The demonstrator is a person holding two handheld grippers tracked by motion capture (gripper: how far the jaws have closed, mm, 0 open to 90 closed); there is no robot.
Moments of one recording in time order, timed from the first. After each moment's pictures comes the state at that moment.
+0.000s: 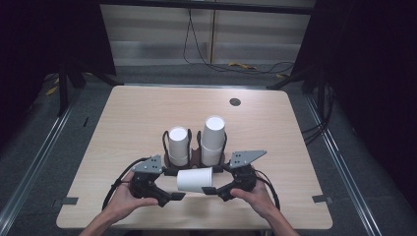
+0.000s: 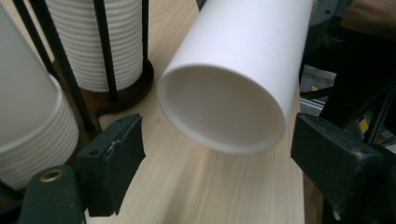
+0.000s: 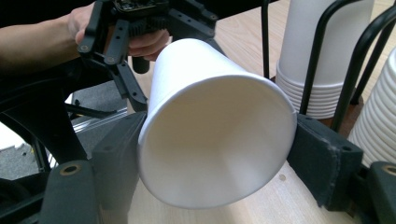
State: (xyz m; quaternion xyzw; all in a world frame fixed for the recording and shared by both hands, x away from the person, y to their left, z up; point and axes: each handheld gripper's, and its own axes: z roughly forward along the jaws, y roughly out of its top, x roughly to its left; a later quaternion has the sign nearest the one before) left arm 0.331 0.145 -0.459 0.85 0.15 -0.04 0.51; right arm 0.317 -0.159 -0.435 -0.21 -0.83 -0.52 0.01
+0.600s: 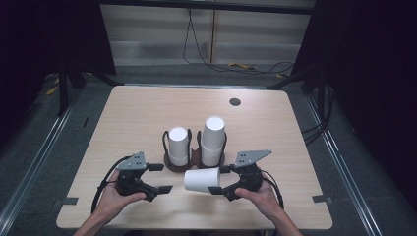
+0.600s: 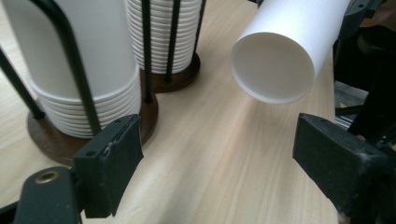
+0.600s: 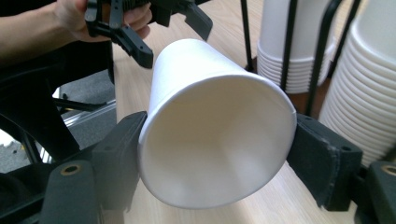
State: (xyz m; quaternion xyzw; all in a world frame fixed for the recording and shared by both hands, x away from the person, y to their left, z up) left arm 0.339 0.179 -0.464 0.83 0.21 0.00 0.52; right arm 0.314 -0.175 -0.432 -0.24 -0.84 -0.49 0.00
